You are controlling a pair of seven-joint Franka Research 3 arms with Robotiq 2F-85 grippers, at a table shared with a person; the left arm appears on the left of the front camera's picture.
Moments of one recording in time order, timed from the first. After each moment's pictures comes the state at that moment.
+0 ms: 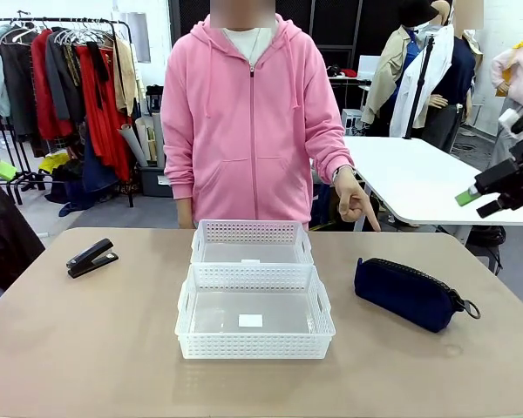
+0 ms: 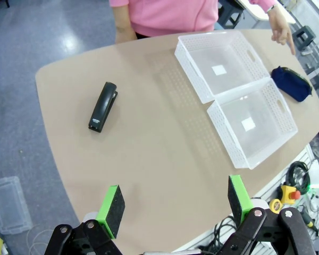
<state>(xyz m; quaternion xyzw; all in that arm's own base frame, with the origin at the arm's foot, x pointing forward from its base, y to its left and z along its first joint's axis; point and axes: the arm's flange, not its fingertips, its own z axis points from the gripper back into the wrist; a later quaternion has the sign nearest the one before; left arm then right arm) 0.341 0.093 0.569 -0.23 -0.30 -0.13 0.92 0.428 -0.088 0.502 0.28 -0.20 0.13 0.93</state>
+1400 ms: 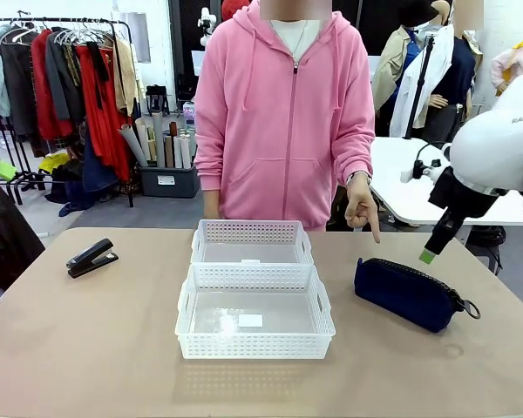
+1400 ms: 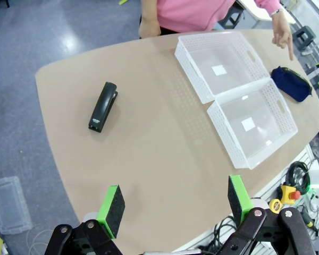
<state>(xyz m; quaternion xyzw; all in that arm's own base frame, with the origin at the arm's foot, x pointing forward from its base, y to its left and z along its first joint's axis) 0.341 0.093 0.569 -0.23 -0.30 -0.13 0.92 0.443 0.031 0.443 0.00 -0.13 0.41 0.90</state>
